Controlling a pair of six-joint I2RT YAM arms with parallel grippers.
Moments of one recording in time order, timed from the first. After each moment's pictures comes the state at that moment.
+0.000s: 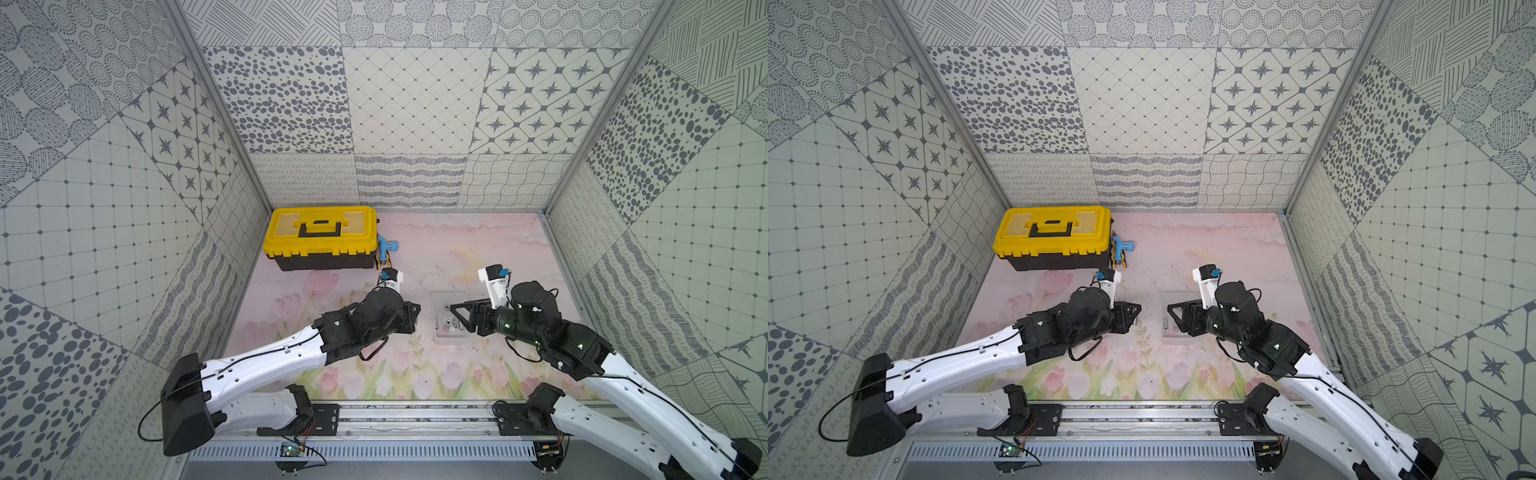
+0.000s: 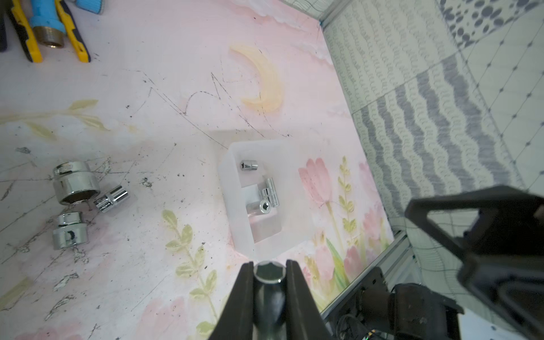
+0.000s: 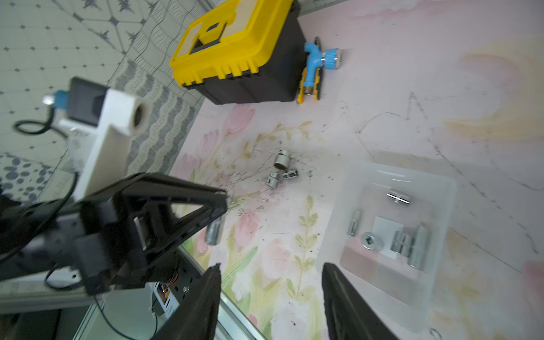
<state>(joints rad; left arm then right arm) -0.94 1.12 0.83 -0.25 -0.13 -0.89 0.80 0.78 0.82 -0.53 -0.15 0.57</state>
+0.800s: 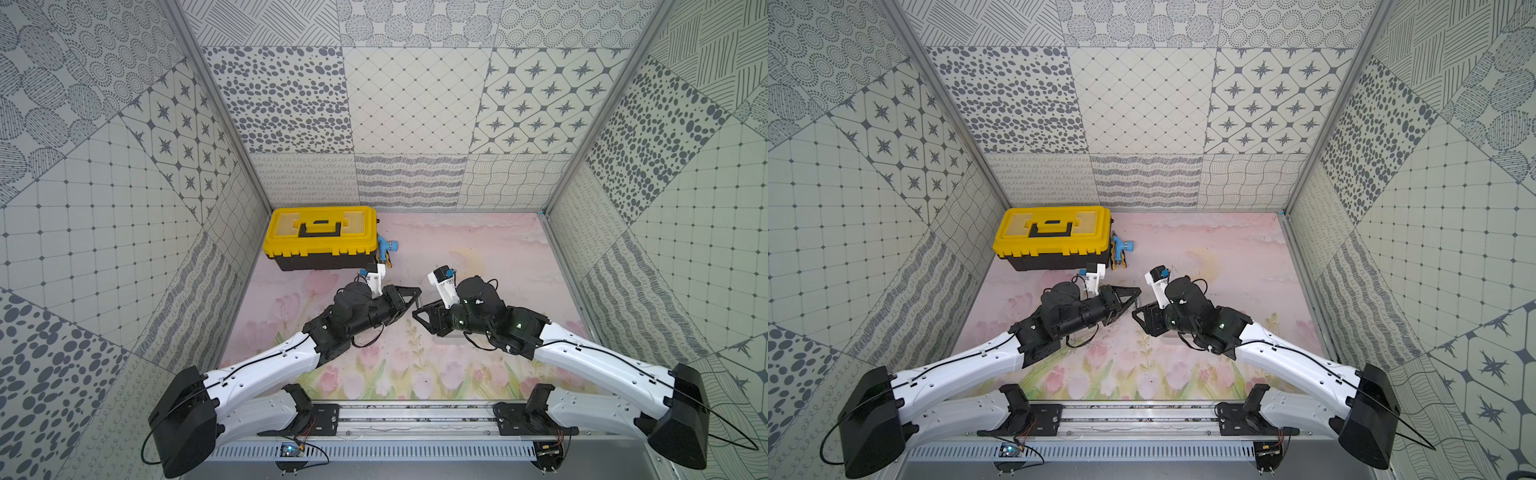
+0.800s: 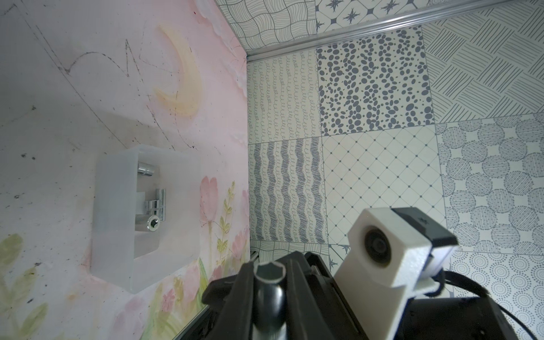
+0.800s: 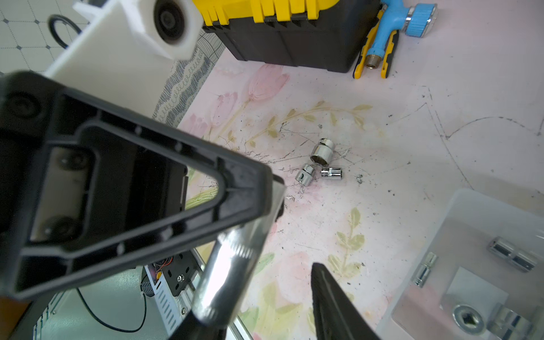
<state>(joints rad) -0.79 1.10 0.65 0.26 0.19 -1.31 0.92 1.11 0.86 -0.31 -0.11 0.53</state>
